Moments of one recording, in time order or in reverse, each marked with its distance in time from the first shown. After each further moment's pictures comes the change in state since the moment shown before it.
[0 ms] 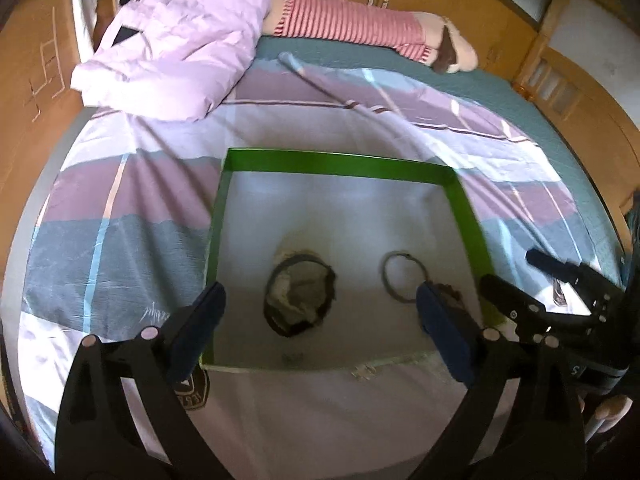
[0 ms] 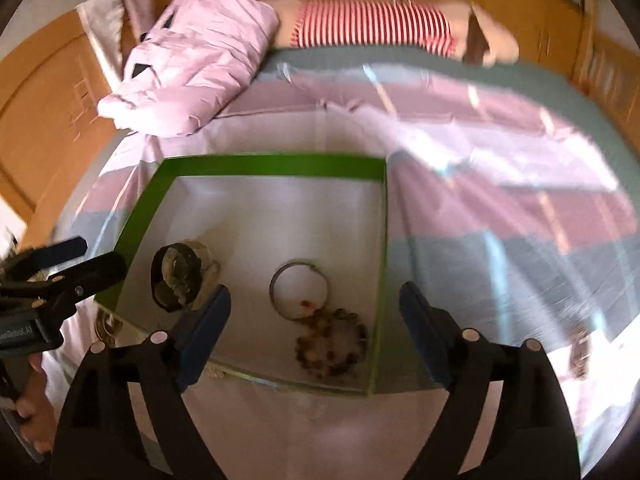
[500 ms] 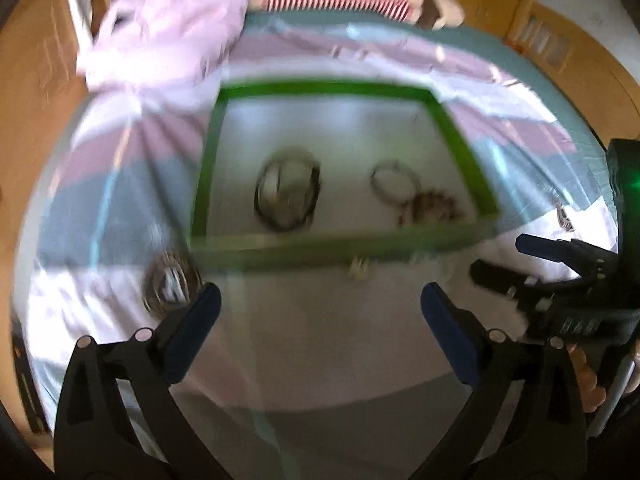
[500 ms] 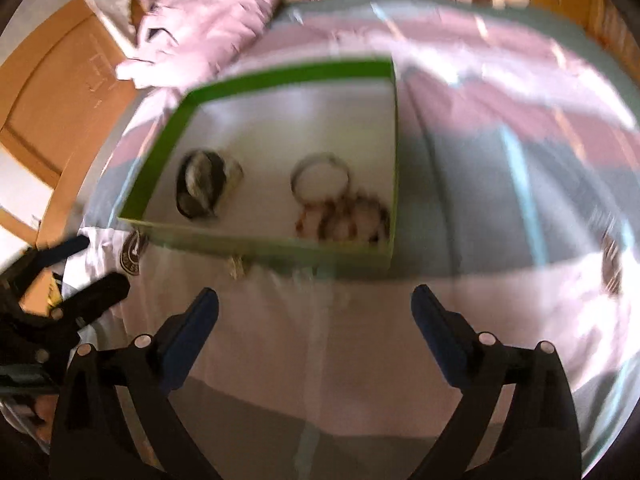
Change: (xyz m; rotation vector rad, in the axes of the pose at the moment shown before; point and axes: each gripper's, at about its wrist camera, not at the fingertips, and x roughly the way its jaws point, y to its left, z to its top) left arm -0.004 -0.009 -0.076 0.044 0.133 0.033; right arm 0.008 -0.014 -0.069 0.118 0.210 0.148
